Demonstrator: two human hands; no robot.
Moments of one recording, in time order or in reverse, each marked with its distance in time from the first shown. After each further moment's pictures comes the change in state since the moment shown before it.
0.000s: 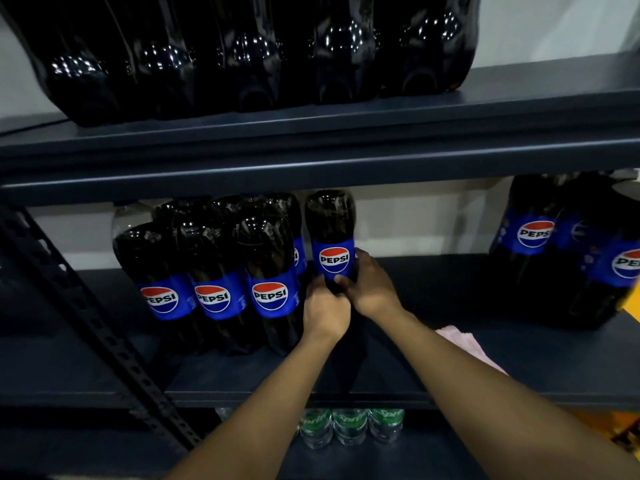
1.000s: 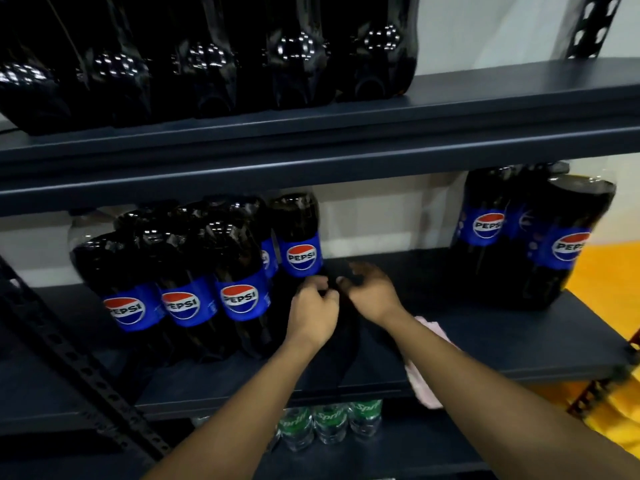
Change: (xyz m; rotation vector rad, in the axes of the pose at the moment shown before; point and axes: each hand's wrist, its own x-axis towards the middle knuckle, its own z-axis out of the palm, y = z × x) left_hand -0.016 0.006 0.011 0.002 -0.092 0.109; right_hand -0.036 0.020 -0.040 0.063 0.081 0.147
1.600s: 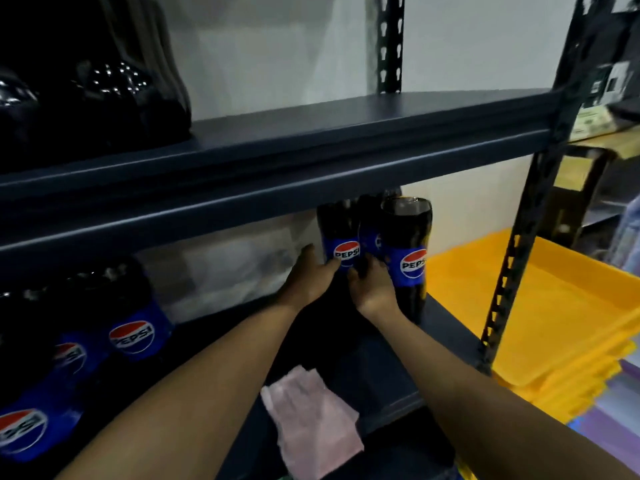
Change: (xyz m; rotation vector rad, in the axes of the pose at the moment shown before) left_hand 0.086 0.165 0.209 0.034 -0.419 0.233; right_hand 0.048 0.122 -0.197 0.057 0.441 0.138
